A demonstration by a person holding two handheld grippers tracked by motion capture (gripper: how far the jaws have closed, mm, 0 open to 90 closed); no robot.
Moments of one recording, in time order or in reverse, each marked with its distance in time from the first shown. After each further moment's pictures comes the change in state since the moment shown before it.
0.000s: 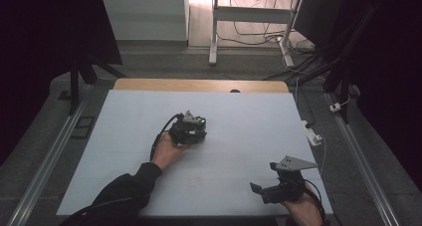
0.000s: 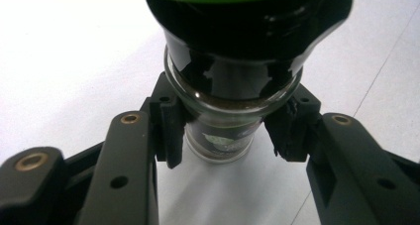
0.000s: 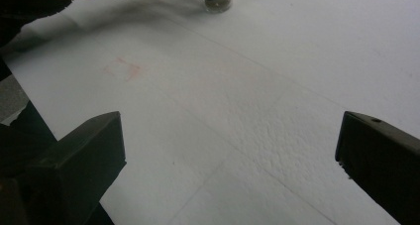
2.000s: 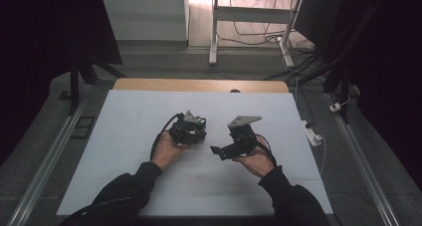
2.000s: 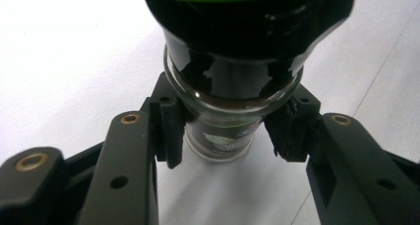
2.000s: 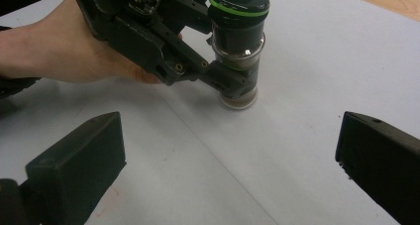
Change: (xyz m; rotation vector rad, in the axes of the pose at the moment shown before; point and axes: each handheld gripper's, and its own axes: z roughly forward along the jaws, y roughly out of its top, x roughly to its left) left arm 0.000 0.001 0.000 0.010 -0.003 0.001; right arm 0.003 0.108 0.116 0.038 0.080 -0.104
